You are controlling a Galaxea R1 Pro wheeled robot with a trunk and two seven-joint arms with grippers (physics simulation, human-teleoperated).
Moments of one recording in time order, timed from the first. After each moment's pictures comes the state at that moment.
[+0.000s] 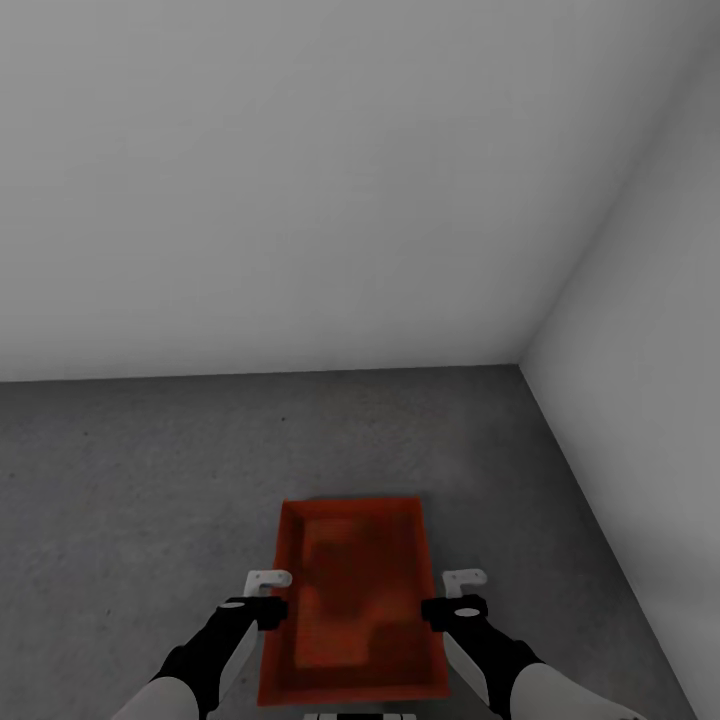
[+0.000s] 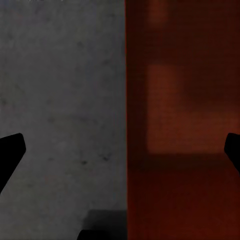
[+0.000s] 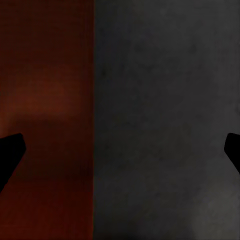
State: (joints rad) left arm -0.56 -0.08 0.01 -0.43 -0.02 0.27 0.12; right arm -0.63 0.07 0.56 -0.28 -0.45 0.11 -0.31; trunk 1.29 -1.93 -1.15
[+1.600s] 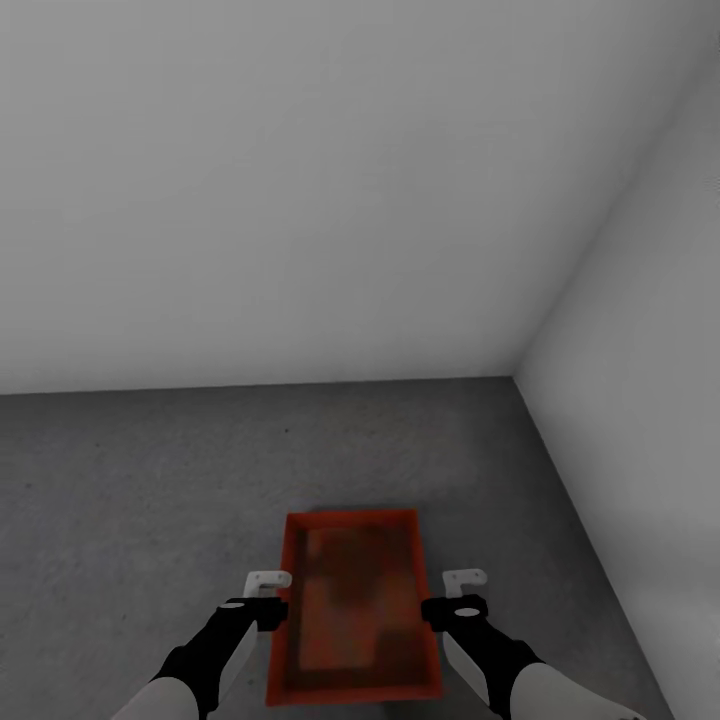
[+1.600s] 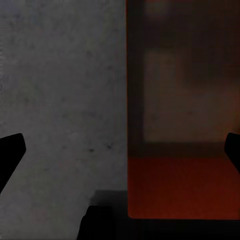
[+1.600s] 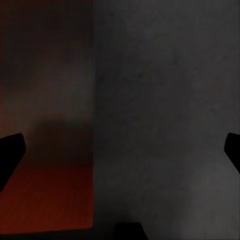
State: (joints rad) left arm -0.56 -0.08 0.01 -0.43 -0.01 0.27 0.12; right arm -0.63 0.07 0.56 -0.28 -0.45 0.11 -0.31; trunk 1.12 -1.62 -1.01
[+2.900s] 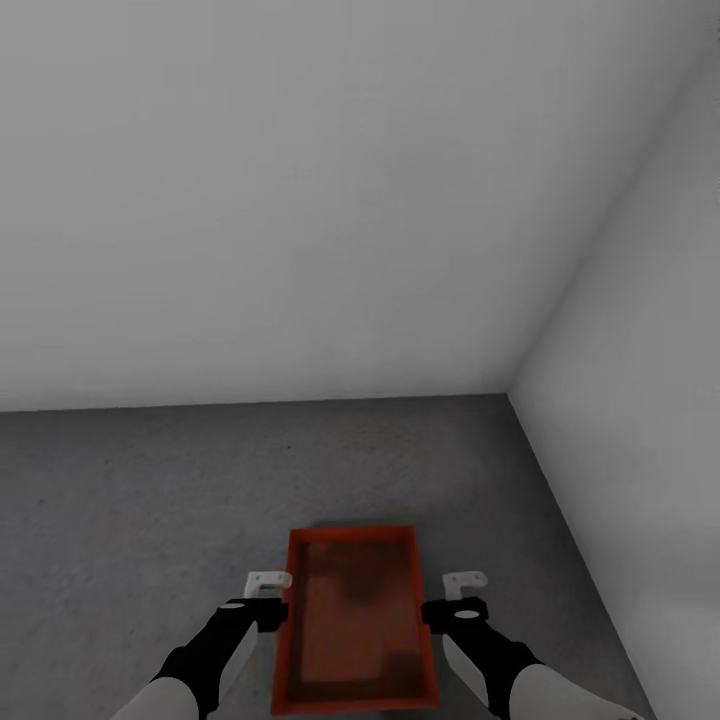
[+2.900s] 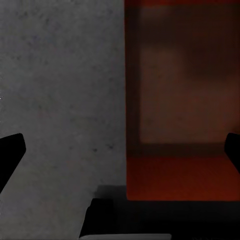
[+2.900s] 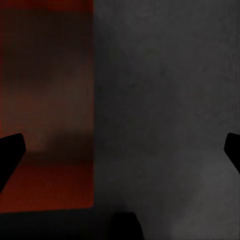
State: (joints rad) left arm -0.56 -0.08 0.01 -0.43 -0.01 0.27 0.12; right arm -0.63 0.07 0.55 -0.27 -0.45 0.11 -0.31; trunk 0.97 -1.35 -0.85
